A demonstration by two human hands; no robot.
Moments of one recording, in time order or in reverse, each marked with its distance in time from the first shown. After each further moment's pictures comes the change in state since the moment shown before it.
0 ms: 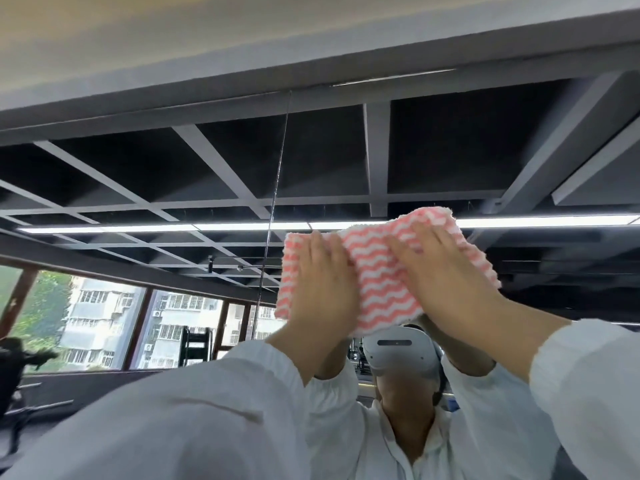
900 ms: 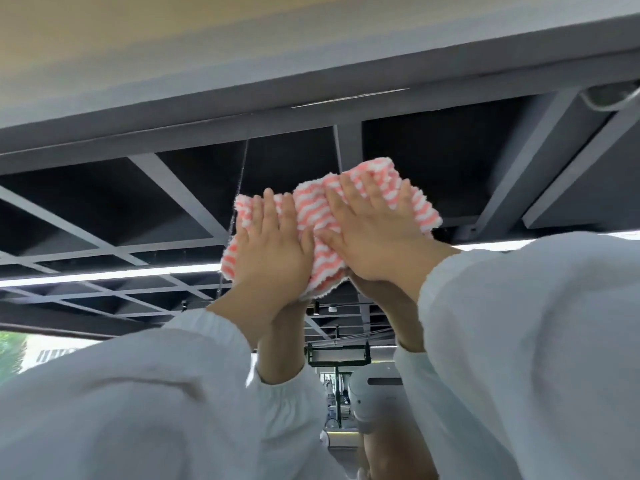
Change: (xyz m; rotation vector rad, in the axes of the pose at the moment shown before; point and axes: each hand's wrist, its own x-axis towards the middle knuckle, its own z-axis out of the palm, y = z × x) left_hand 0.102 -0.027 0.001 0.161 0.204 0.086; right_hand 0.110 0.000 0.010 -0.077 0.149 0.056
